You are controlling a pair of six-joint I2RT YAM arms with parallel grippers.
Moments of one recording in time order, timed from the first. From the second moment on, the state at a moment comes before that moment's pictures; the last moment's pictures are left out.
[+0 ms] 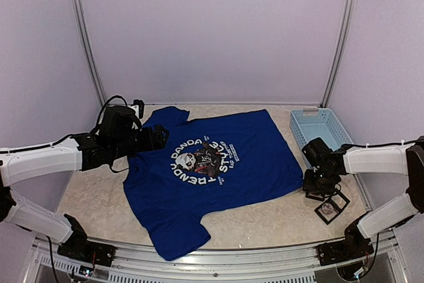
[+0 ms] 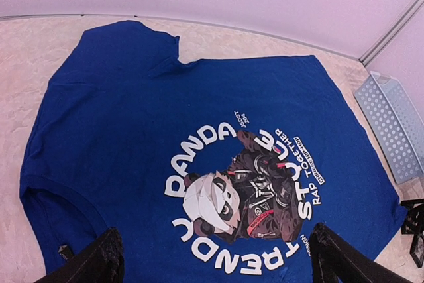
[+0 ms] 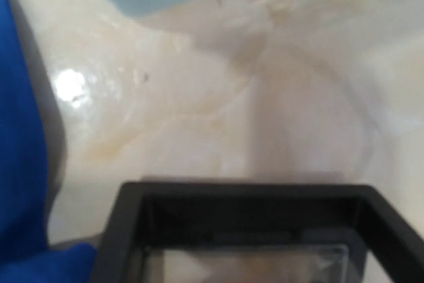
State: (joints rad) left arm -0.67 1.26 0.80 -0.05 -0.25 -0.51; right arm 0.43 1.37 0.61 -0.54 0.31 0.70
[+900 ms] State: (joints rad) left arm -0.66 1.26 0.80 -0.05 -0.24 -0.51; right arm 0.42 1.31 0.60 -0.60 0.27 0.67
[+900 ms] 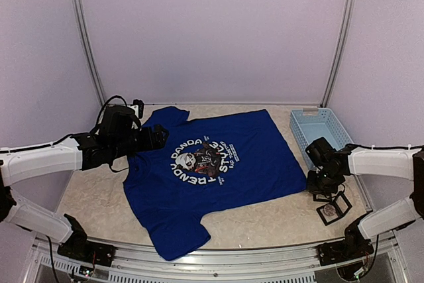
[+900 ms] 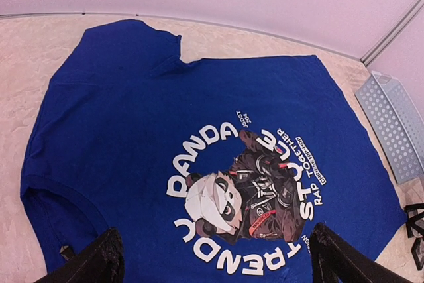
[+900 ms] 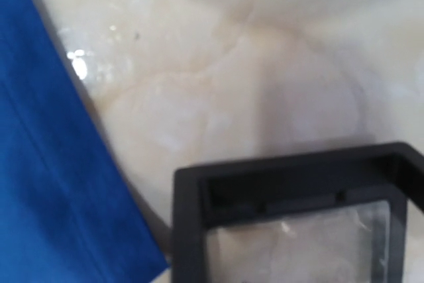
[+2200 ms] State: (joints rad) left arm -0.83 1.17 0.83 0.01 -0.03 -0.35; right arm 0.82 1.30 1.24 -0.44 -0.44 0.30
